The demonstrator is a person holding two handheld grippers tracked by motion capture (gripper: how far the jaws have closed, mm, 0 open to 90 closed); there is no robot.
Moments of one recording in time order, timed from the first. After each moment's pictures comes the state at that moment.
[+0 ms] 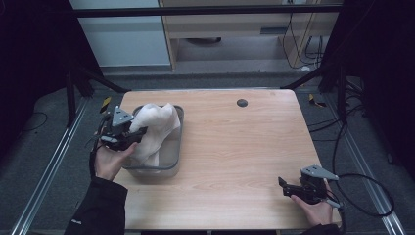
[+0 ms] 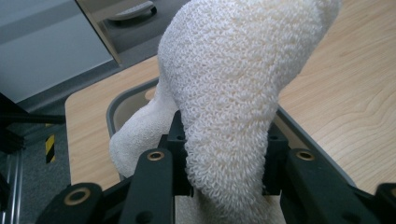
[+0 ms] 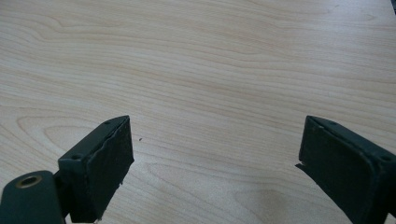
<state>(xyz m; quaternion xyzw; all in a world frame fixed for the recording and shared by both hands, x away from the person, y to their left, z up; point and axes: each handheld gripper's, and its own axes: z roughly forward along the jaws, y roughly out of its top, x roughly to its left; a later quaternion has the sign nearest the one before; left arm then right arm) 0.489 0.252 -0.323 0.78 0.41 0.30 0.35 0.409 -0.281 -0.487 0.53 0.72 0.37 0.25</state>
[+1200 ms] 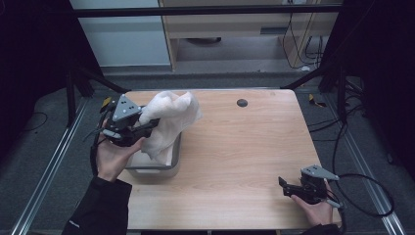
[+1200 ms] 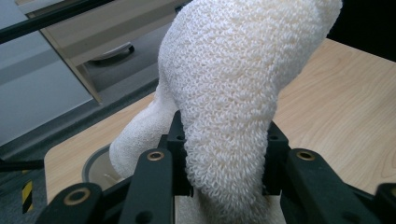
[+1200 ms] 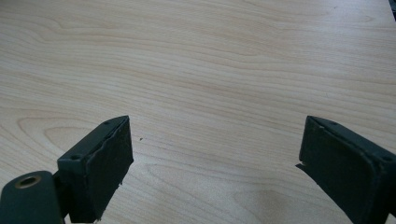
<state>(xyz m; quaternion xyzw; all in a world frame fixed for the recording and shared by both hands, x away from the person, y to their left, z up) 0.461 0.207 -0.265 0.79 0.35 0.30 0.40 0.409 -0.281 -0.487 0.53 0.71 0.38 0.25</state>
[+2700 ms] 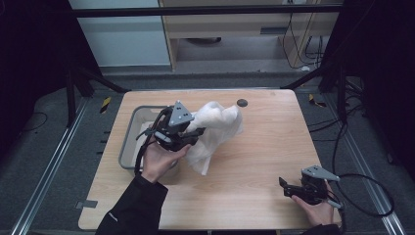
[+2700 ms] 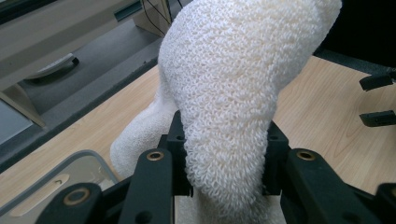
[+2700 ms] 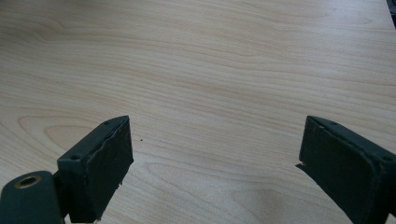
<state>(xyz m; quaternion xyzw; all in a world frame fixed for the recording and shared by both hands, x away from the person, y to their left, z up) 0.467 0.110 -0.286 0.83 0.28 0.24 0.42 0.407 -0.282 -0.487 0.53 0.72 0.38 0.25</state>
